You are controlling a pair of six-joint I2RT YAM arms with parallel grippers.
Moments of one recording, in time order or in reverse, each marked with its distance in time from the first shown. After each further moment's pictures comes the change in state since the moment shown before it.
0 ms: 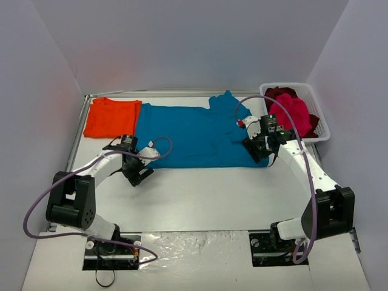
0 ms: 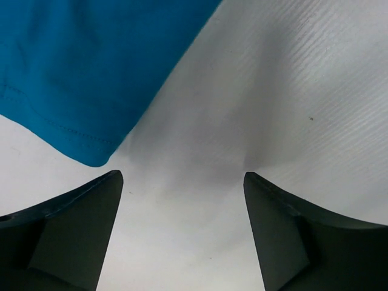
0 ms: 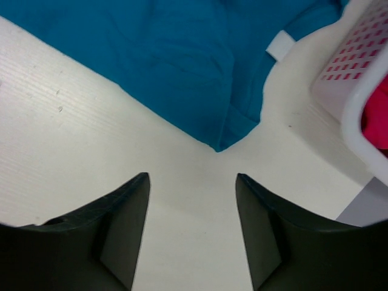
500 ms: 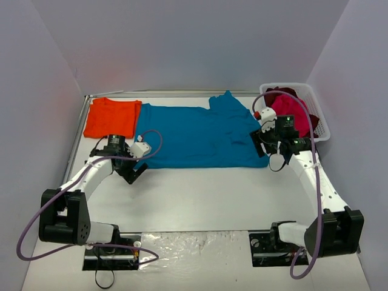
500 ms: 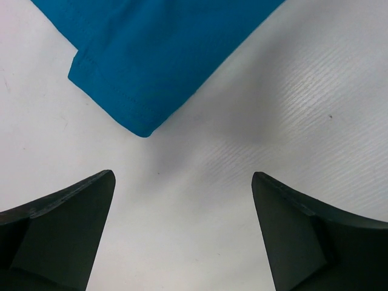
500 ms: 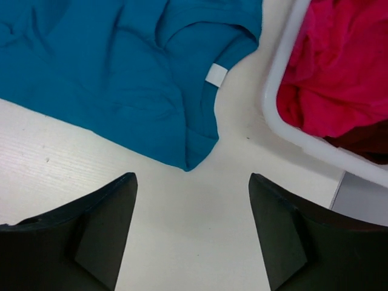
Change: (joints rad) left arm 0.087 -0.158 -0.061 0.071 0.054 -0.027; right arm -0.092 -0.129 -0.027 0.146 -0.027 0.066
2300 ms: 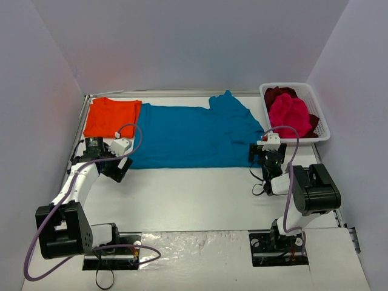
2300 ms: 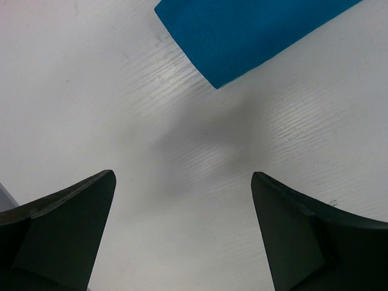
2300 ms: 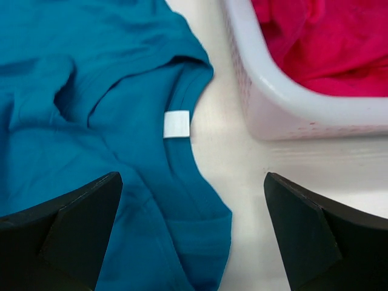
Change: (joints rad) left arm 0.246 -0.110 -0.044 0.021 0.072 -0.026; right arm -0.032 0.353 -0.776 1.668 0.247 0.320
